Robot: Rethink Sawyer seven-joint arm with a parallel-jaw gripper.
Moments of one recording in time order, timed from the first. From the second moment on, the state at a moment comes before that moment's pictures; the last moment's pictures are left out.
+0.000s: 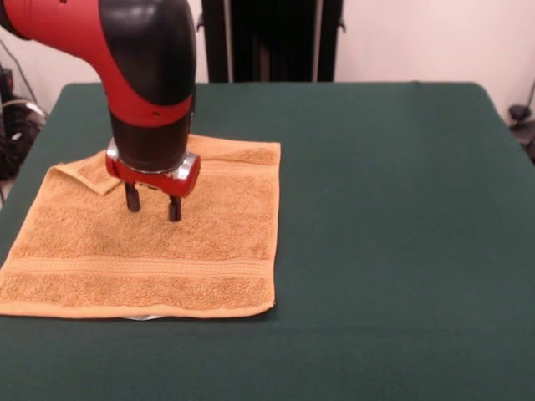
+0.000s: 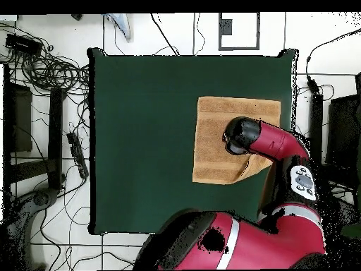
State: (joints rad) arm -0.31 -0.26 -0.18 1.27 0.00 0.65 1.66
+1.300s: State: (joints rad) arm -0.38 -0.30 -0.11 1.31 -0.05 0.62 1.66
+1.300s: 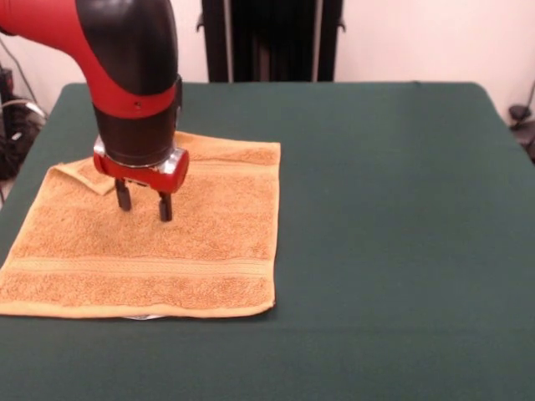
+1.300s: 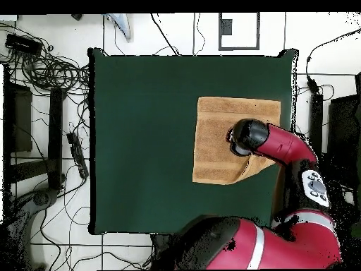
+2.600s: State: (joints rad) arm -0.57 -0.41 0.04 1.48 -0.22 0.49 1.66
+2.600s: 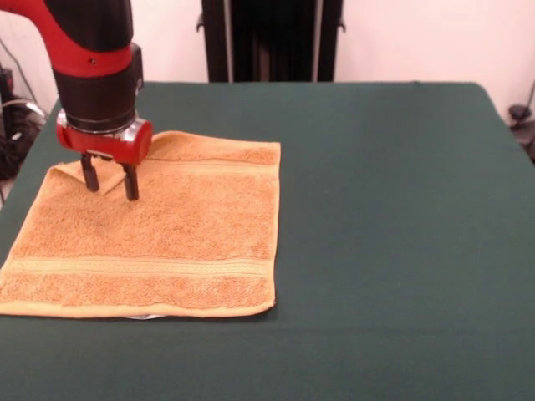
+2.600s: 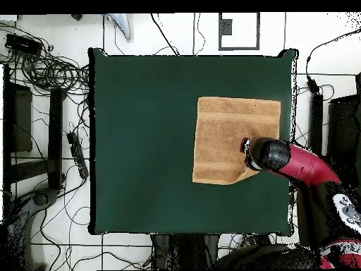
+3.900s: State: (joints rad) arm -0.60 -0.39 0.09 1.50 -0.22 0.45 1.66
